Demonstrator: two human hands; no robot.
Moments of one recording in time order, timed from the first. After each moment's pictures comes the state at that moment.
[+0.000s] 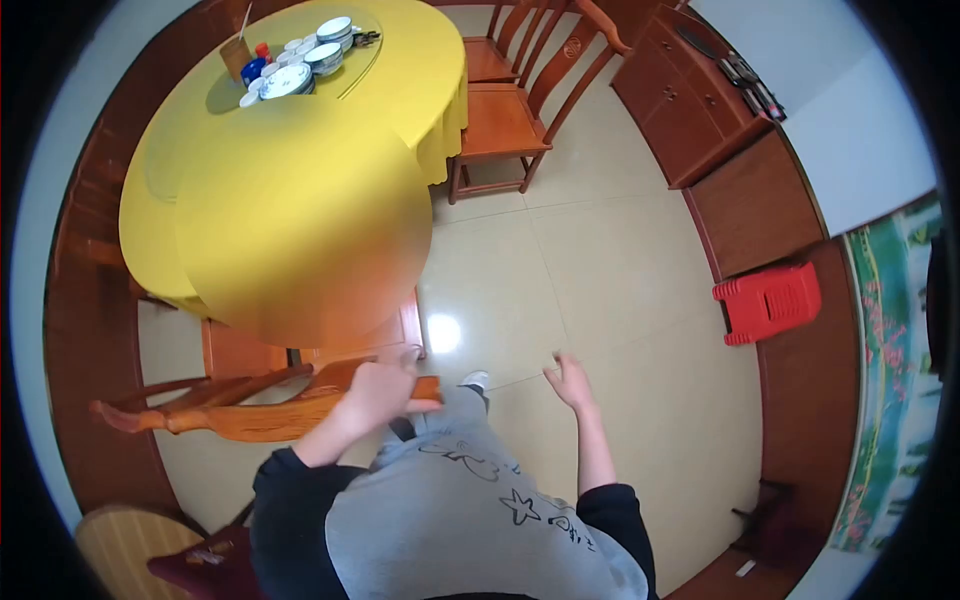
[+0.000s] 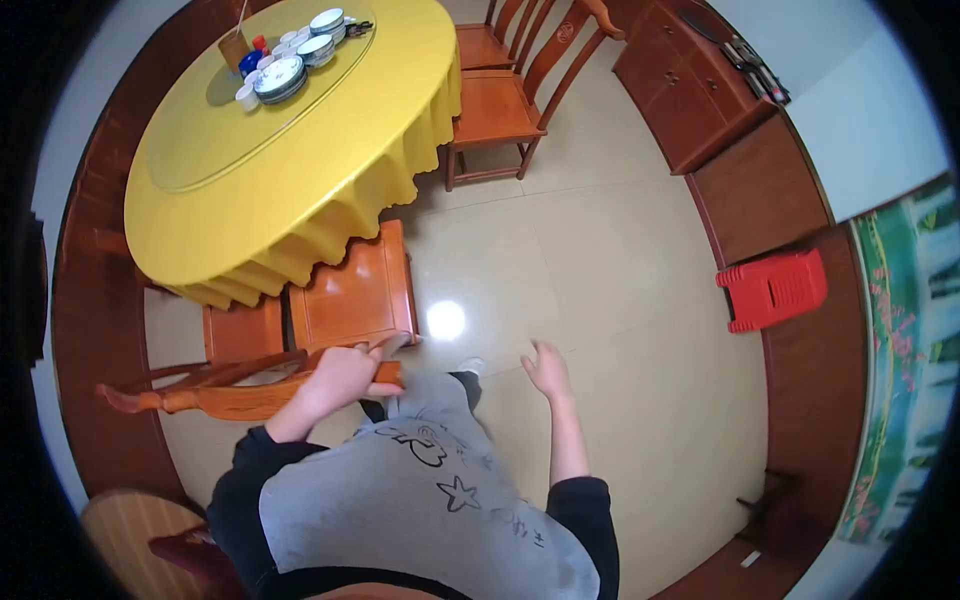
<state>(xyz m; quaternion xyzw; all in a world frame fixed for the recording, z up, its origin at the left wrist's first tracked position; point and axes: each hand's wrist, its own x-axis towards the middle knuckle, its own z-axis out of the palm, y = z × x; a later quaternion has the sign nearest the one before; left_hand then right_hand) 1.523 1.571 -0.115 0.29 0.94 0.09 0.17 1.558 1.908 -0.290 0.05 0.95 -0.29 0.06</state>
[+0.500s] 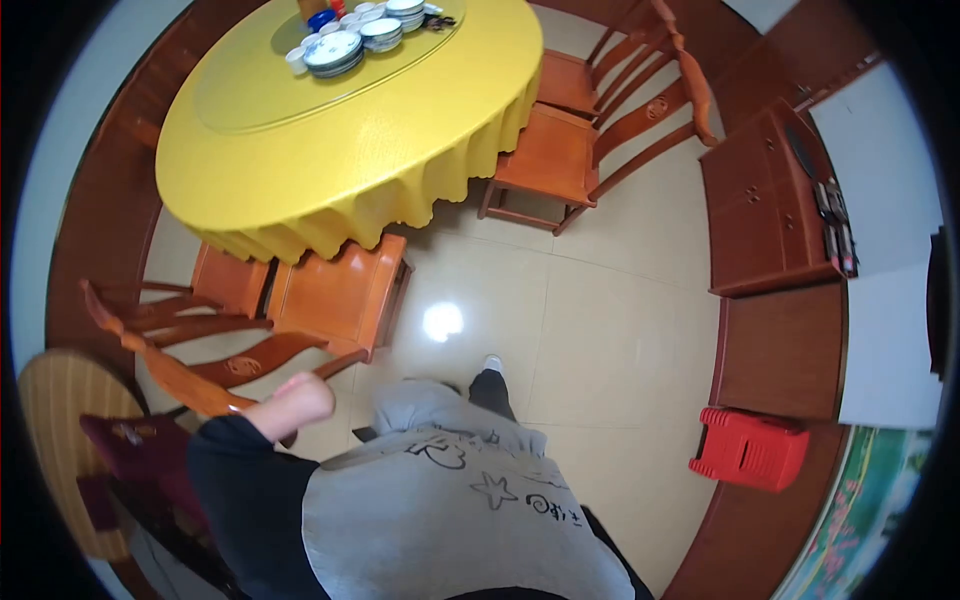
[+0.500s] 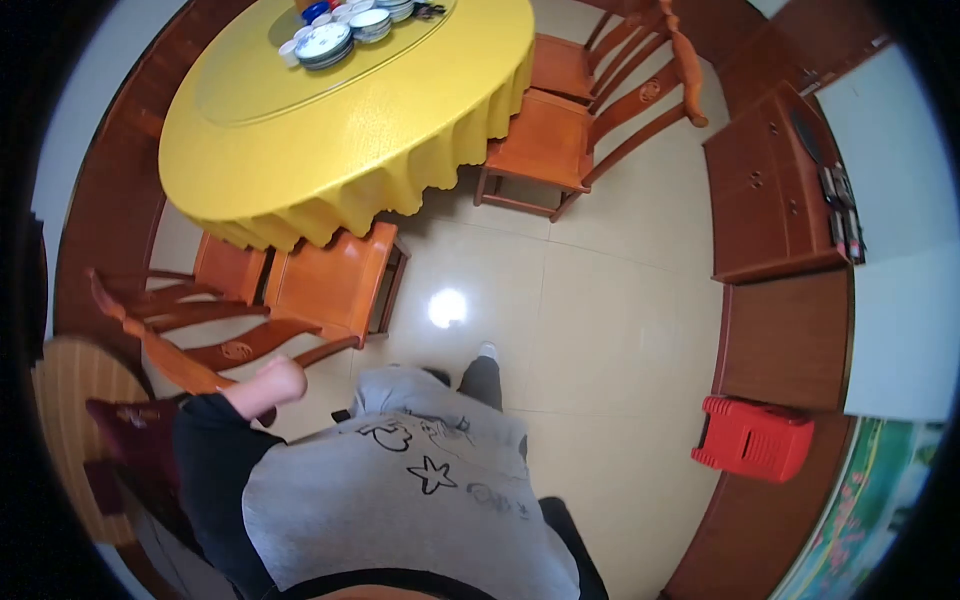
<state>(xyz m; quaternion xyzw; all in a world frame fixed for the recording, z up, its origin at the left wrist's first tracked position) 1.517 1.630 -0.315 0.03 0.60 -0.37 0.71 1.589 2.239 -0.457 0.23 0.65 -0.68 0.25</state>
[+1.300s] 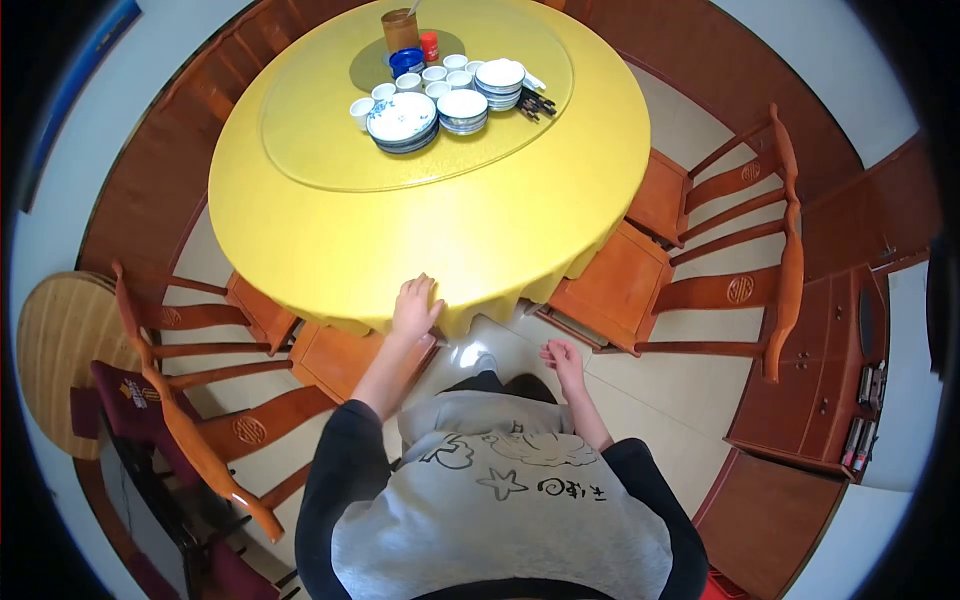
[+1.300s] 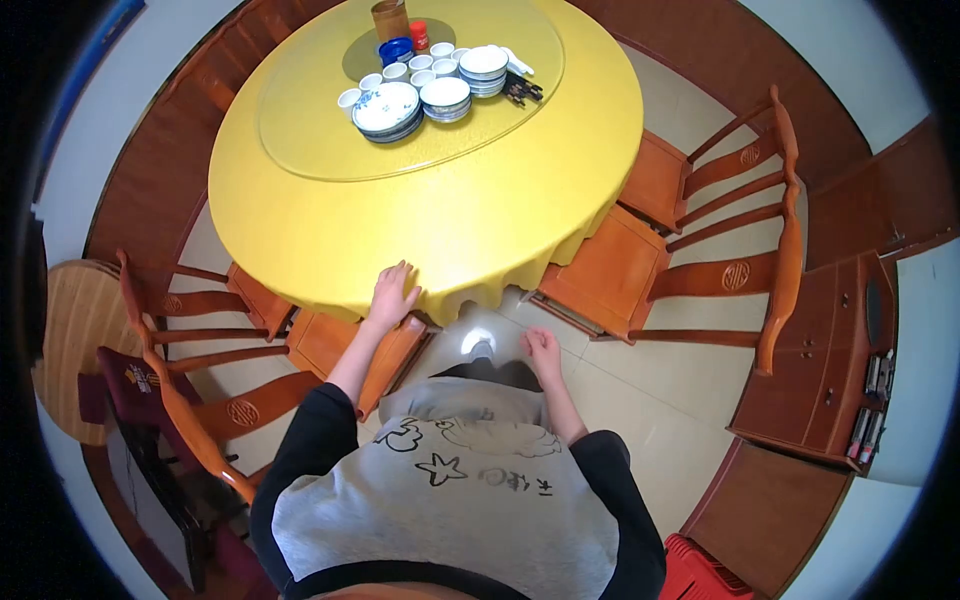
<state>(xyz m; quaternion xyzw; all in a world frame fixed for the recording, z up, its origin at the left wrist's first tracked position) 1.121 1.604 -0.286 -0.20 0.94 0.19 -0.18 1.007 1.902 -0.319 0.00 0.69 -0.63 0.34</state>
